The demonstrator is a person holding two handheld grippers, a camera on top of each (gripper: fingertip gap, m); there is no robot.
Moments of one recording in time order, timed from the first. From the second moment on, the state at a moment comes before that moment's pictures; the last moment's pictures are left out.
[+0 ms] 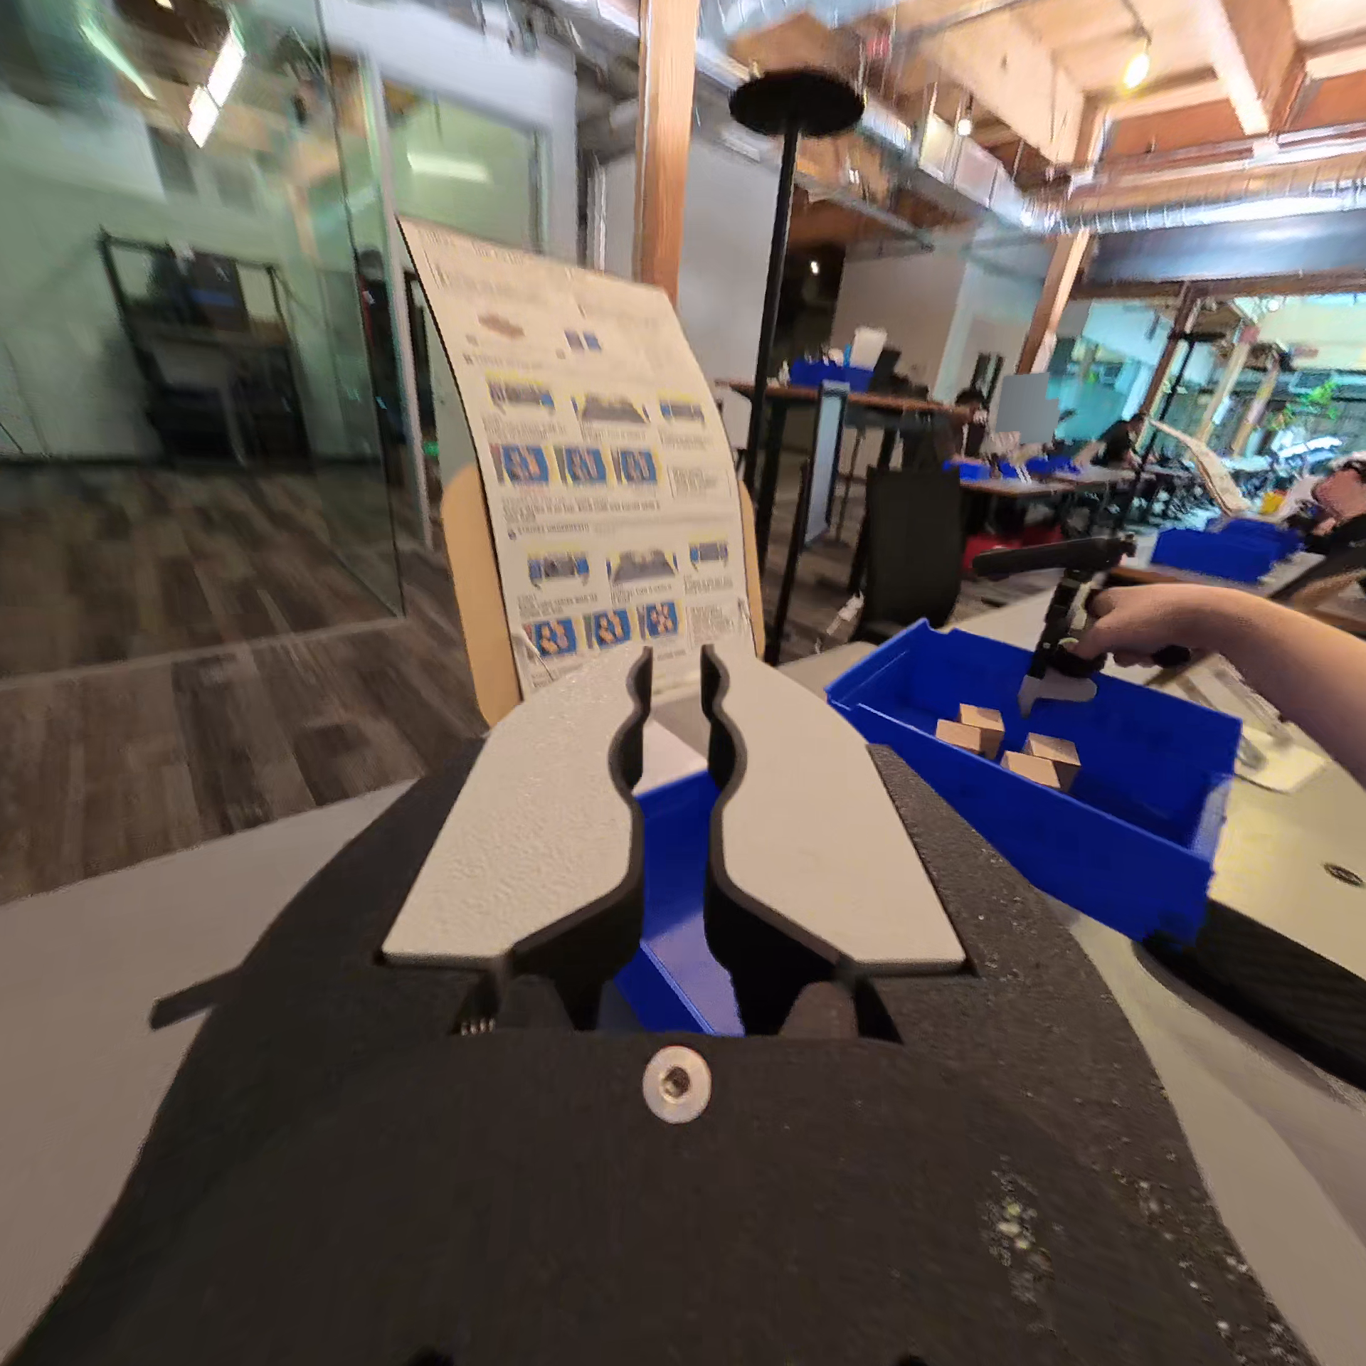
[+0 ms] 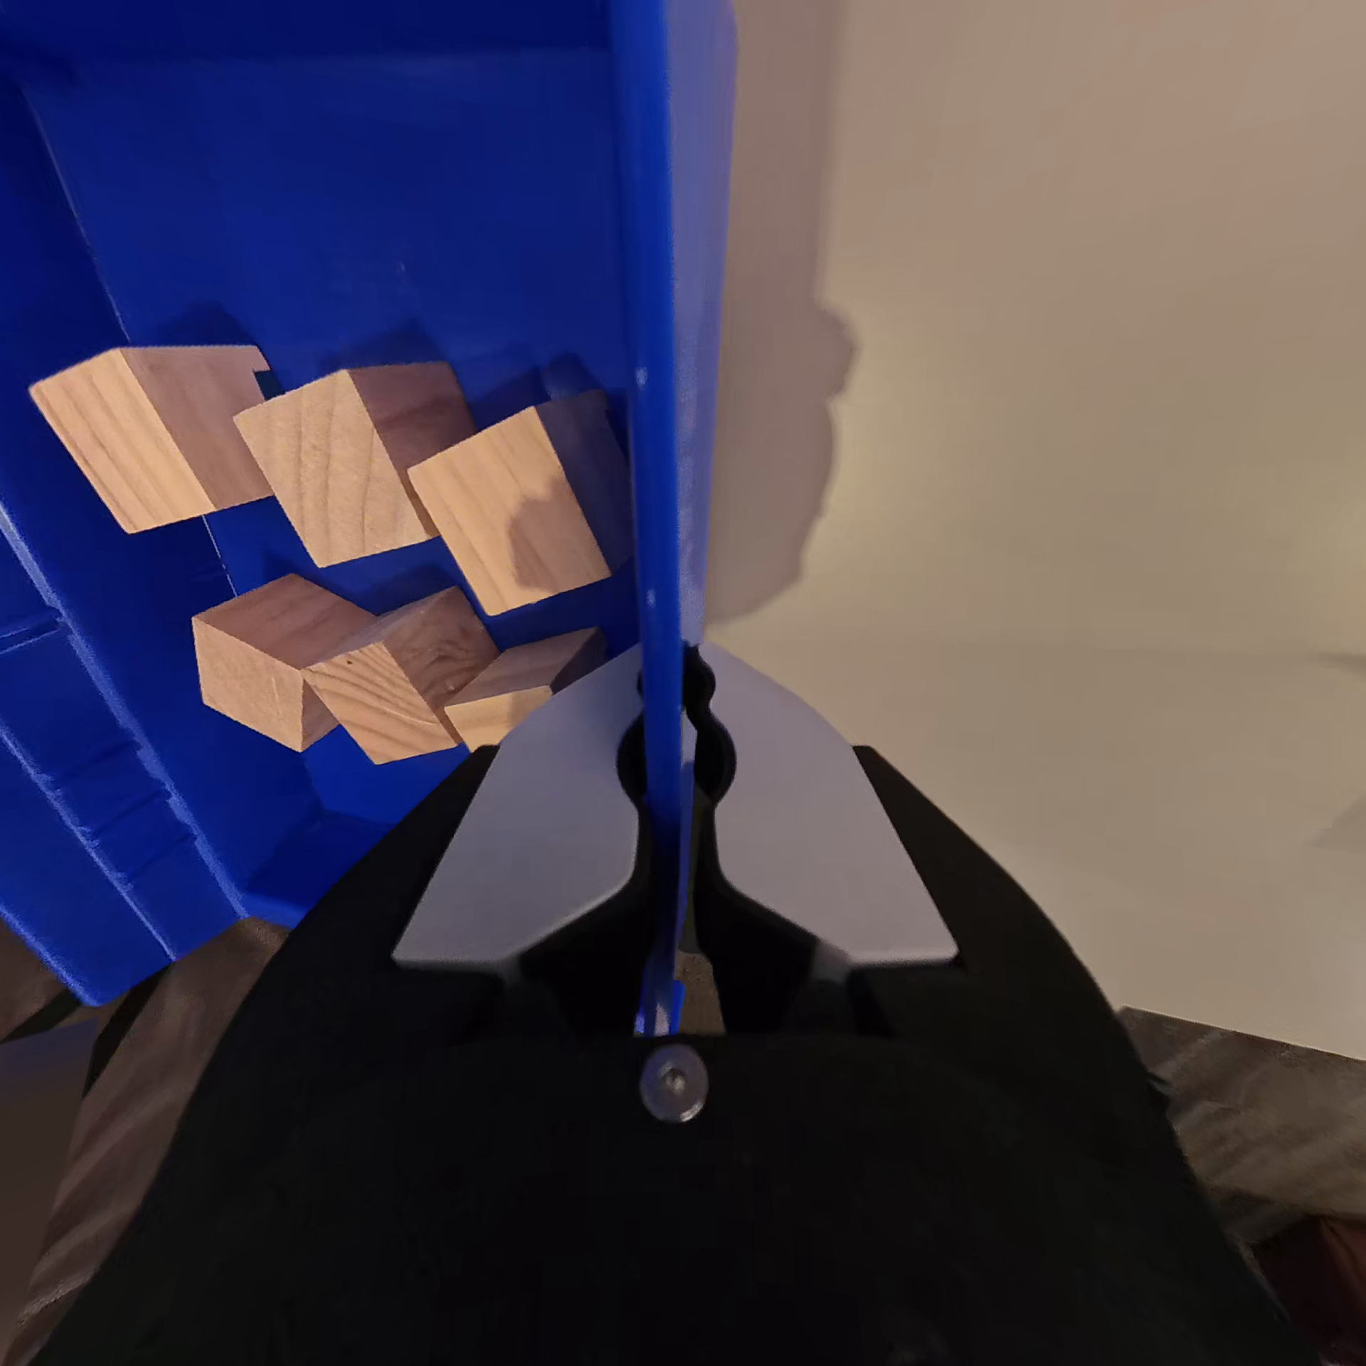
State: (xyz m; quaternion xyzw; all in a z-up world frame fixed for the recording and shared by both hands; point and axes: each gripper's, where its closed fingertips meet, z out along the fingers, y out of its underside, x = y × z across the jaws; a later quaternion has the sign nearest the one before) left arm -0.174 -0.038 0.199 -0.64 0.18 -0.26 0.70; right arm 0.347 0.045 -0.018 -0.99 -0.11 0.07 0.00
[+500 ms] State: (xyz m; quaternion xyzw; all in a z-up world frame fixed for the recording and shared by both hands) left arm -0.191 -0.120 0.241 -0.57 0.14 -0.24 0.78; right arm -0.023 0.103 0.066 -0.92 -0.39 0.11 0.03
